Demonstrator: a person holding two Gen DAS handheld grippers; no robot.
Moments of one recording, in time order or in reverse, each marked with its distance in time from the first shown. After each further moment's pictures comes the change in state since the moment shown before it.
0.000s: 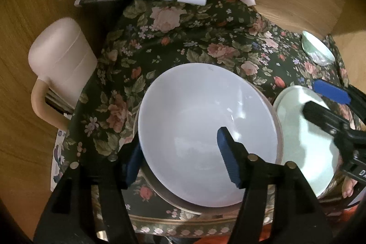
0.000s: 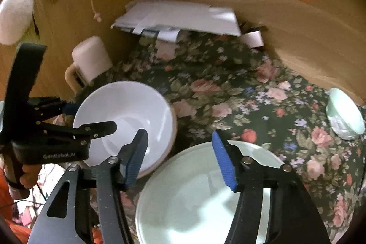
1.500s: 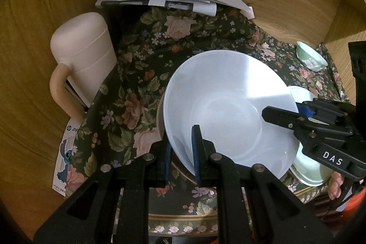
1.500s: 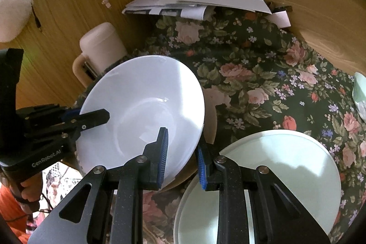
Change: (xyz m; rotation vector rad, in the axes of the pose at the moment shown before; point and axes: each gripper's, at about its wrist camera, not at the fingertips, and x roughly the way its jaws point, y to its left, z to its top) left arm -0.022 0.026 -0.029 0.005 -0.123 -0.035; right arm 0.045 0.033 -0.009 0.035 0.085 0.084
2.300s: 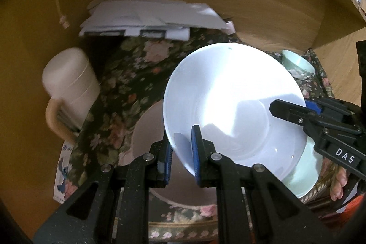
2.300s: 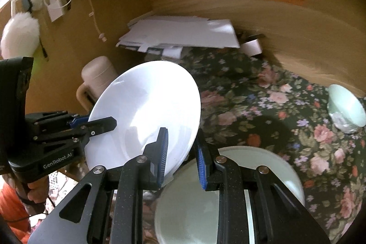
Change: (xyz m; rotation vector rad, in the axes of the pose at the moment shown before) left arm -0.020 -0.029 0.023 0.037 -0.056 -0.022; right arm -0.054 -0.020 0.010 0.023 -0.124 -0.016
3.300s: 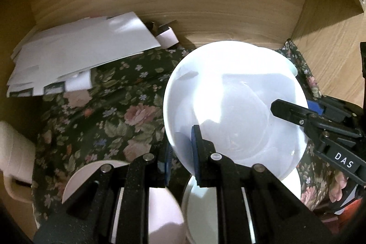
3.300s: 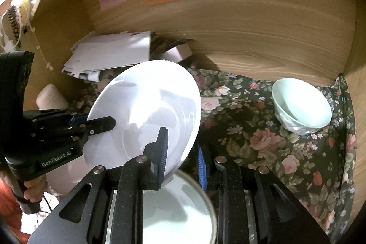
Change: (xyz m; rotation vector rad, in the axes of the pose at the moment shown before) left arm 0.071 -0.112 0.082 0.146 0.041 -0.126; right arm -0.034 -0.105 0.017 0.116 -0.022 -0.160
